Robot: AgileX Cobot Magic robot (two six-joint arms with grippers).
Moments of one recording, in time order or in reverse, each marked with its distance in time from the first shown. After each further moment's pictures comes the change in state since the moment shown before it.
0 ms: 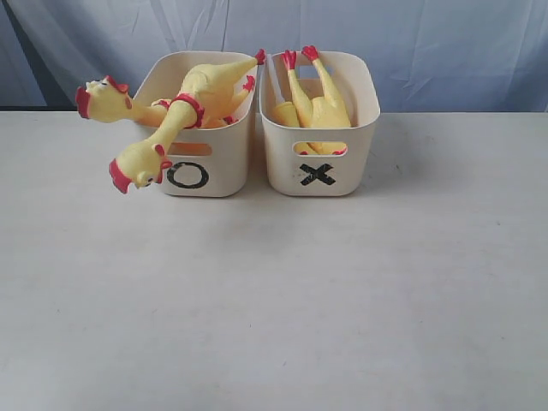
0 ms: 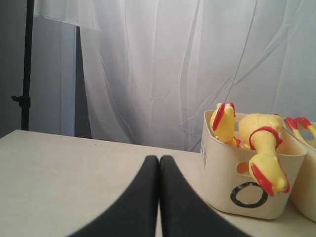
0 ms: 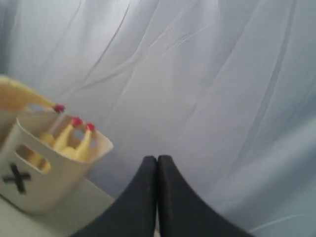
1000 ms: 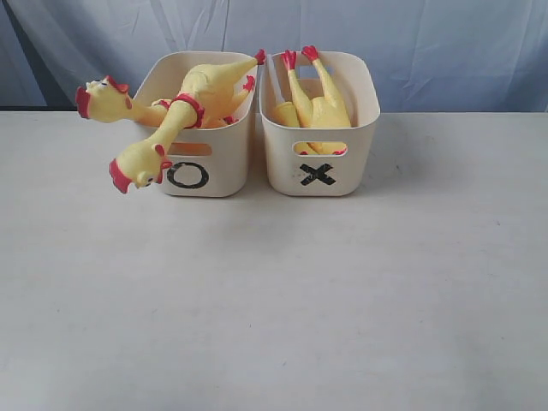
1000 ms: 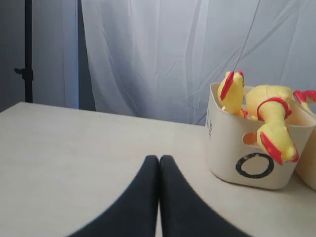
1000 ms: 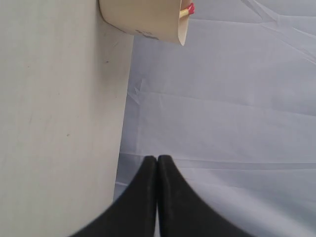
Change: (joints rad) left arm -0.002 0.000 0.014 -0.002 0.085 0.000; right arm 0.000 0.000 0.145 -1.126 0.216 -0.002
